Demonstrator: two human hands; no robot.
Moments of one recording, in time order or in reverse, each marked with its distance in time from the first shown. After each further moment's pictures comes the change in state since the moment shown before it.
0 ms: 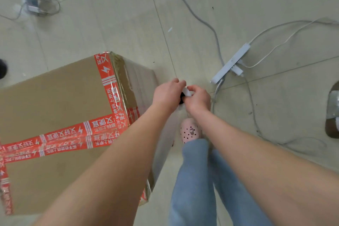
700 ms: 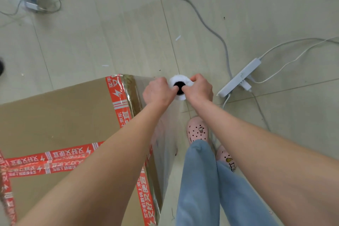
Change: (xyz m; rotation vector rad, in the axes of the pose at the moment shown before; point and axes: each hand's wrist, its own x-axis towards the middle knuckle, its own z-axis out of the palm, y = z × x) left_hand 0.052 -0.062 -0.045 -0.345 0.059 -0.510; right_hand 0.051 -0.096 0.012 -0.165 0.011 0.009
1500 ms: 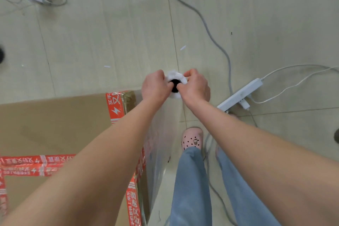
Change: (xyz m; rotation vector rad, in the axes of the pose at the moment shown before) left_hand 0.052 0.022 -0.042 -0.206 0.037 -0.024; right_hand 0.042 -0.062 -0.009 -0.175 -0.004 -0.165
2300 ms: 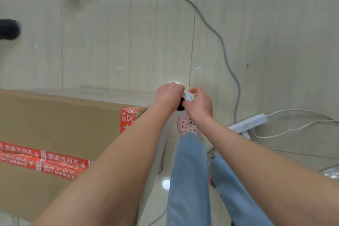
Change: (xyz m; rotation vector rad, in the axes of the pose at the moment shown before) left_hand 0.053 0.006 -0.032 0.394 -0.235 0.228; right_hand 0.026 -0.046 0.000 -0.054 -0.188 -0.004
